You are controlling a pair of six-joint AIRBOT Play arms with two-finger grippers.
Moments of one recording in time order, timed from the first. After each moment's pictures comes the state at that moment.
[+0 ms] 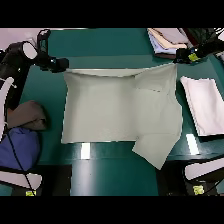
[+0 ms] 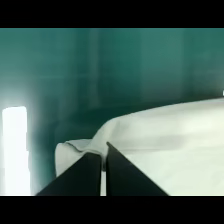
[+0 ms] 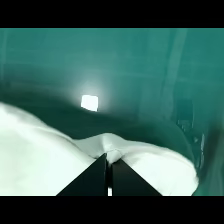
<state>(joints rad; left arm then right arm) -0.09 -1.61 1.63 1.31 -0.95 -1.58 -0.18 -1.68 1.84 -1.17 1.28 1.39</state>
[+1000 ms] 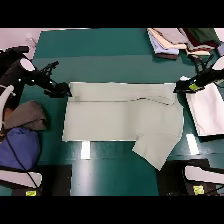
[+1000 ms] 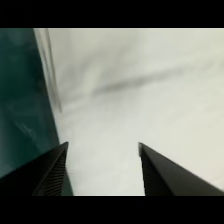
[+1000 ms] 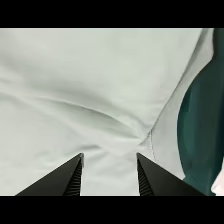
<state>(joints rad) 0.01 -1.55 1.37 1.15 -1.30 -1.38 -0.20 -1.32 1.24 -1.33 1.26 1.34</state>
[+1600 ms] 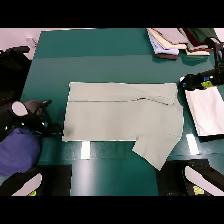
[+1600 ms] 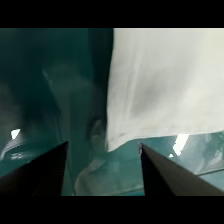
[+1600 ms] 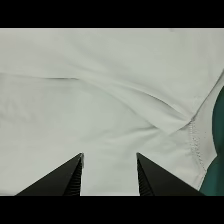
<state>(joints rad) 0.01 -1.00 0.60 1.26 -1.24 -1.50 -0.15 -1.03 1.23 -1.23 1.36 1.35</state>
